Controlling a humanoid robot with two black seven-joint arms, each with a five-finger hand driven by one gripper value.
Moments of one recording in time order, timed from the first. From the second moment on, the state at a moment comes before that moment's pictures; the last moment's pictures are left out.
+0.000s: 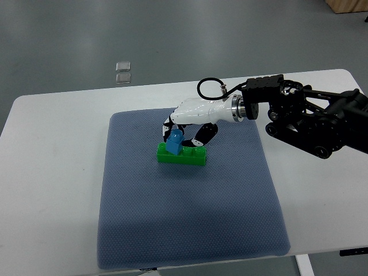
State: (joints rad) left arm 0.00 0.00 -0.10 -0.15 0.07 0.01 0.03; right arm 1.09 -0.28 0.26 1.02 -1.76 0.21 0.46
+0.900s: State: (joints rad) left arm 0.00 0.00 -0.10 -0.15 0.07 0.01 0.03; right arm 1.09 -0.28 0.23 0.96 -1.81 0.18 0.46
